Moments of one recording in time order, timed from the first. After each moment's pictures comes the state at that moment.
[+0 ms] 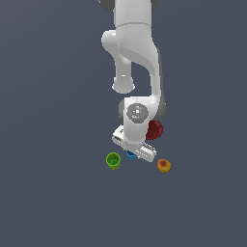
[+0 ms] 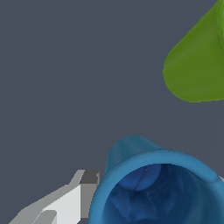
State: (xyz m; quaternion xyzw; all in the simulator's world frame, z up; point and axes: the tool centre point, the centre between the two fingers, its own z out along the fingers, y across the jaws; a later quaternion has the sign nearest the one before) arm 0.036 0.043 0.041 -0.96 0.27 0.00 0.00
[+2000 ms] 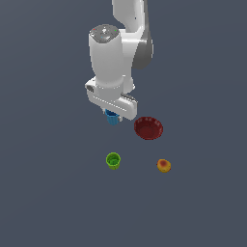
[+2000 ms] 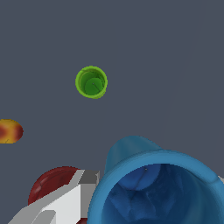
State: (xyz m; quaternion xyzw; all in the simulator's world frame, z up) arm -0.045 -0.043 0.225 -0.96 0.27 0.00 0.00
